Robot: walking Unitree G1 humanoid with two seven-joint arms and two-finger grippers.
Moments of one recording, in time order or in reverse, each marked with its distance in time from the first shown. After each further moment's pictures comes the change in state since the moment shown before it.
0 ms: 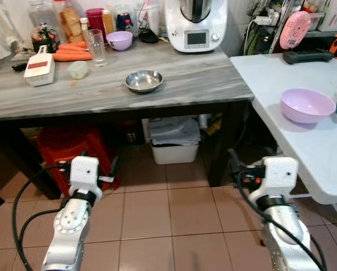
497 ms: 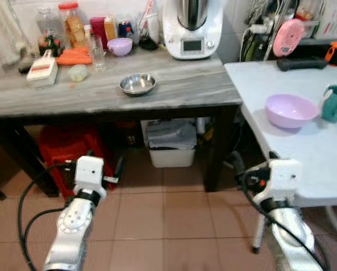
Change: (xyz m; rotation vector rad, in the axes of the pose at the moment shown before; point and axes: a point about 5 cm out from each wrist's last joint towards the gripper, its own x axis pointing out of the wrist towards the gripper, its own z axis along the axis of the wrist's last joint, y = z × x) left arm 0.000 -0.004 -0.001 0.000 0.003 -0.021; right arm -0.002 -0.001 -0.003 0.024 0.015 -0.013
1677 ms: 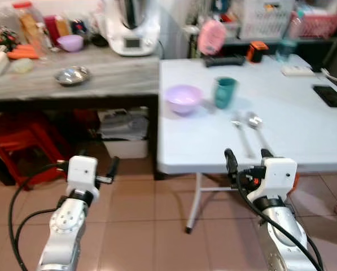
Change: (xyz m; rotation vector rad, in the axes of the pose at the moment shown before) left arm -0.002 0.007 -0.002 0.002 0.011 0.013; right arm 0.001 0.003 0.003 0.015 -0.017 0.012
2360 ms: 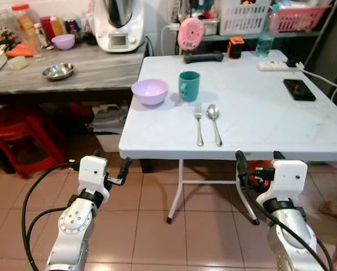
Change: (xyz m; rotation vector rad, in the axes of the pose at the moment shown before) left arm 0.003 -0.015 0.007 -0.047 -0.043 -0.103; right arm -0.002 -0.010 -0.001 -0.039 -0.001 -0.042
